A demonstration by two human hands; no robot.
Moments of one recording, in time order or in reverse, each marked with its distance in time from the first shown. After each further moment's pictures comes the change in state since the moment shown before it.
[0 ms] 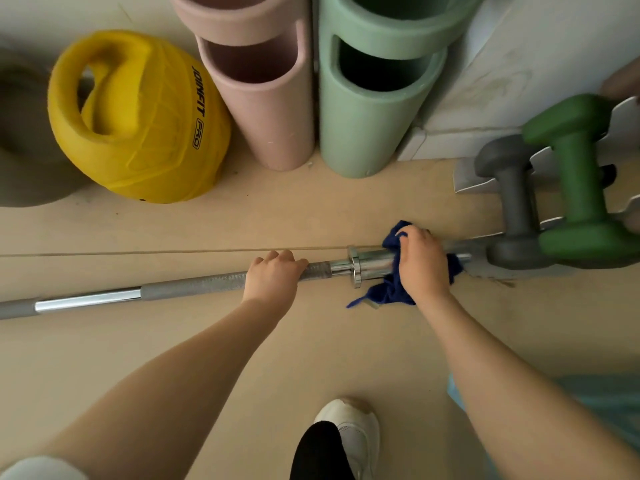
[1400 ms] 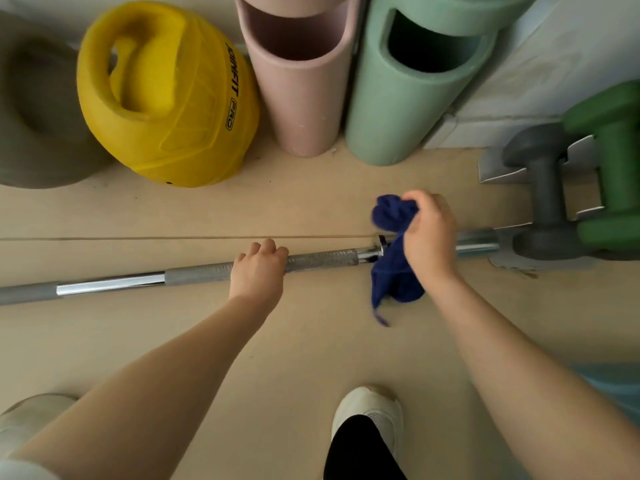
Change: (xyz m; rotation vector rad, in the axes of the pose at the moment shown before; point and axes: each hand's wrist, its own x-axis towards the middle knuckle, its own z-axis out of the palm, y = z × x) left_hand -0.023 -0.052 0.006 -0.044 -0.012 -0.118; right_hand -0.005 -0.060 -0.010 0.301 0.152 0.031
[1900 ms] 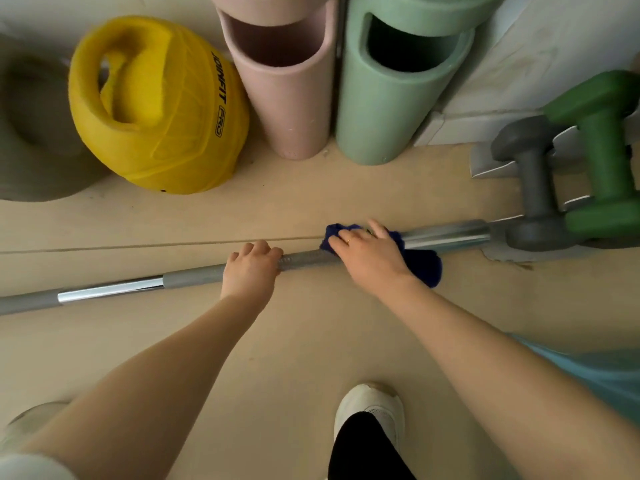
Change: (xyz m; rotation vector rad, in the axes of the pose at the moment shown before) left_hand 0.004 -0.007 -0.002 -0.001 -0.004 0.036; right_hand -0.024 -0.011 0.039 -0.712 -0.533 -0.600
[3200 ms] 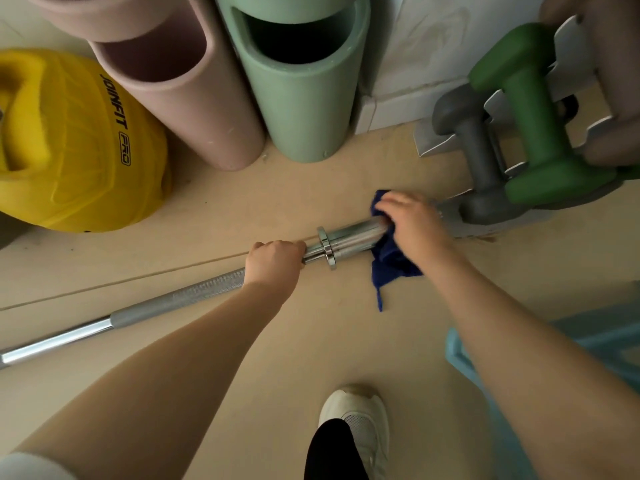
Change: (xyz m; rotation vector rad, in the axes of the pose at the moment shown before) left_hand 0.046 0.097 -0.009 0.146 -0.027 0.195; right_hand -0.041 0.118 0.006 0.377 0.298 0.360
